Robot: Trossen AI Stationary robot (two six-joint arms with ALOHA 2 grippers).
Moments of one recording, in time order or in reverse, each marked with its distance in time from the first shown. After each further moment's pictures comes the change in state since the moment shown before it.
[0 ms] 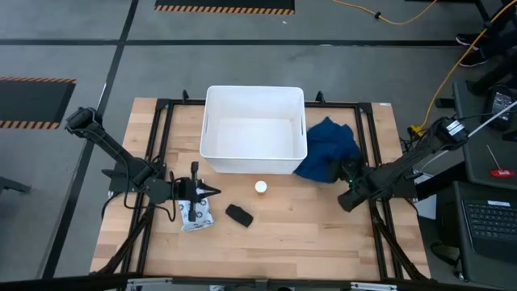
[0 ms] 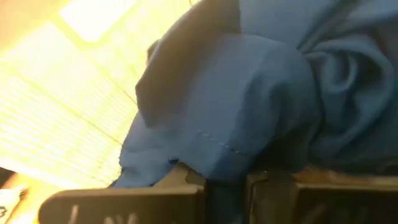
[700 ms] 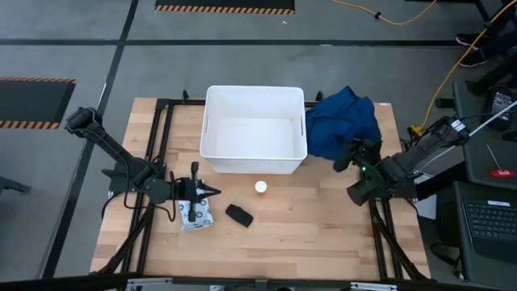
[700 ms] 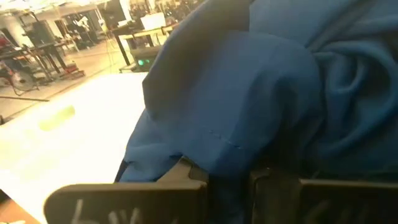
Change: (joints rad) left arm 0.000 0.000 0.000 0.000 0.007 0.001; right arm 0.001 -0.047 0.499 -0.718 0.214 -0.120
